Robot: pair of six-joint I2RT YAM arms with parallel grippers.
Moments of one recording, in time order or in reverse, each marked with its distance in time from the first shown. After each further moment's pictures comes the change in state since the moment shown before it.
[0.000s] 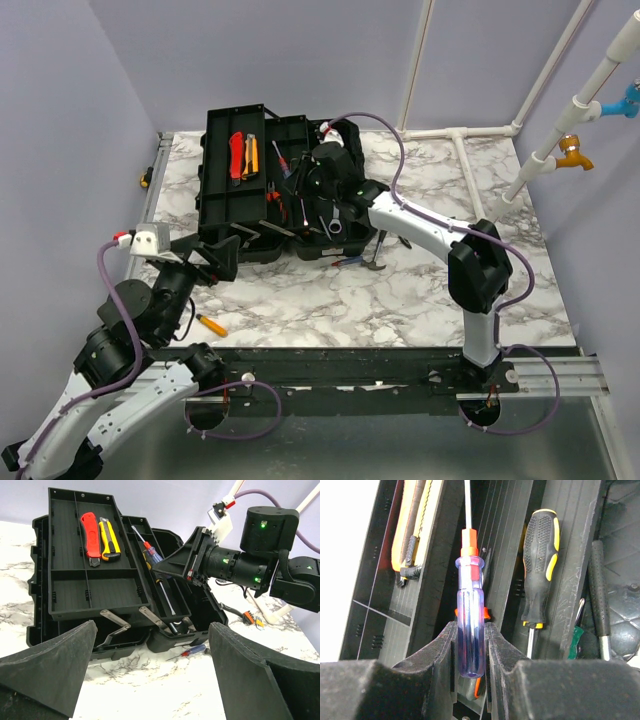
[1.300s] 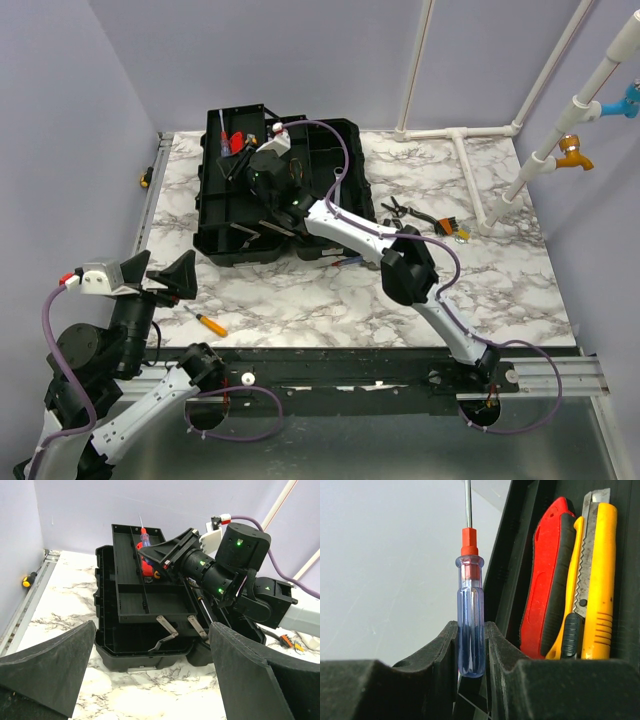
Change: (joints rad) left arm 0.000 -0.247 0.022 -0.115 -0.131 0.180; right arm 0.172 0.497 0.641 0.186 0.252 0.224
